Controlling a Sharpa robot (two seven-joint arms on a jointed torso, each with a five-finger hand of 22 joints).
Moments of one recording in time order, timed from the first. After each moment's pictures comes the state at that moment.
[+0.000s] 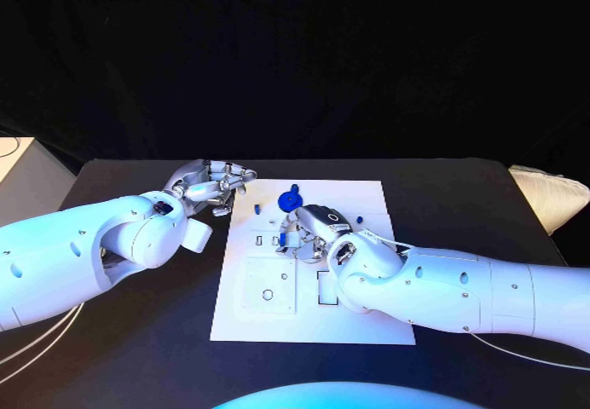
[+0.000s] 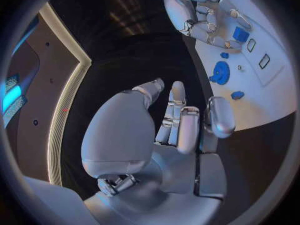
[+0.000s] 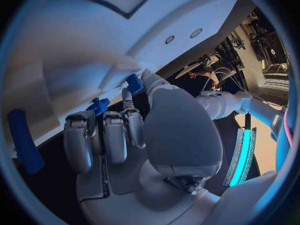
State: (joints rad) left arm 1.20 -0.90 -0.04 1.55 -0.22 -0.28 0.21; left_hand 1.33 -0.19 0.48 0.16 0.06 0.87 0.16 0.37 0.29 1.07 0.08 0.80 0.58 1.46 0.01 1.47 1.31 0.10 1.28 0.11 1.39 1.14; right arm 1.10 -0.54 -0.18 1.51 -1.53 -0.64 -0.40; right_hand 1.35 -0.25 0.24 0.28 0.12 0.94 0.14 0.27 0.31 1.45 0.05 1.42 1.31 1.47 -0.02 1.54 1.31 0.01 1.46 0.08 1.57 1.31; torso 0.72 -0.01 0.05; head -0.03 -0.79
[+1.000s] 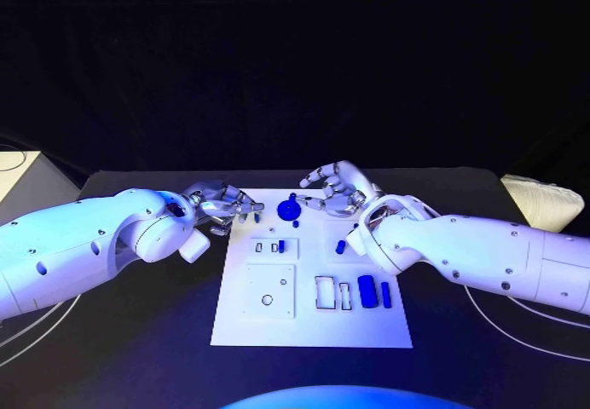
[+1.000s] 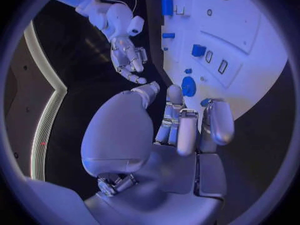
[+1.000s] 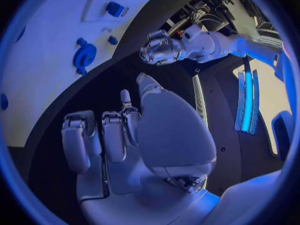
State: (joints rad) left arm 1.22 -0.86 -0.04 1.48 -0.49 -0.11 -0.16; left_hand 1.30 -0.18 0.46 0.25 0.06 0.88 0.12 0.53 0.41 1.09 0.05 0.94 0.66 1.47 -0.01 1.51 1.31 0.10 1.34 0.09 1.42 1.19; right arm 1.23 -0.66 -0.16 1.50 -0.84 -0.71 0.05; right_hand 1.43 -0.15 0.13 0.29 0.29 0.88 0.16 0.29 0.29 1.43 0.07 1.40 1.31 1.47 -0.01 1.54 1.31 0.01 1.46 0.09 1.55 1.31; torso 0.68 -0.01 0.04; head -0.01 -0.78
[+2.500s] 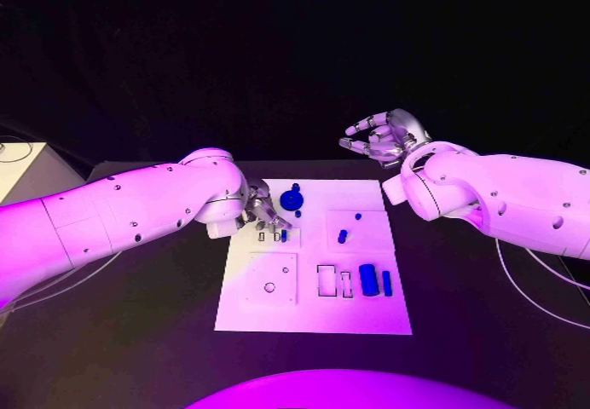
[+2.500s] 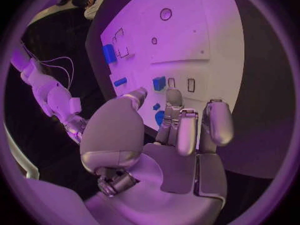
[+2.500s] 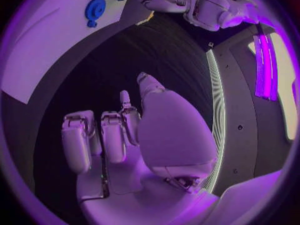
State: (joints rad) left arm 1.30 -0.57 -0.07 1.34 -0.95 0.23 -0.65; left_hand 1.10 -0.17 0.35 0.29 0.06 0.85 0.11 0.60 0.50 1.10 0.04 1.02 0.72 1.47 -0.01 1.51 1.31 0.10 1.34 0.08 1.42 1.21; right arm 1.35 -0.74 -0.16 1.43 -0.56 -0.64 0.04; right_hand 1.42 -0.16 0.13 0.28 0.28 0.86 0.16 0.29 0.29 1.42 0.08 1.40 1.31 1.47 -0.01 1.54 1.31 0.01 1.47 0.10 1.55 1.31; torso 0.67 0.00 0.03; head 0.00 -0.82
